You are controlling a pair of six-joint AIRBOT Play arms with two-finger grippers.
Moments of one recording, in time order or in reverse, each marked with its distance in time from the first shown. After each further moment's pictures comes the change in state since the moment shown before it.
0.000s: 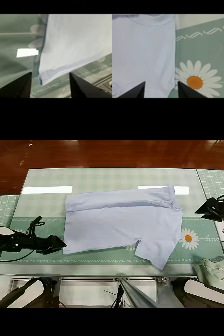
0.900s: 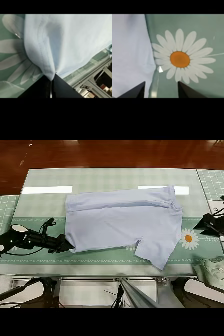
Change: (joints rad) left arm -0.105 -0.189 -0.004 -0.097 0.049 -0.008; right arm -0.065 0.004 -0.198 -0.093 0.007 0.001
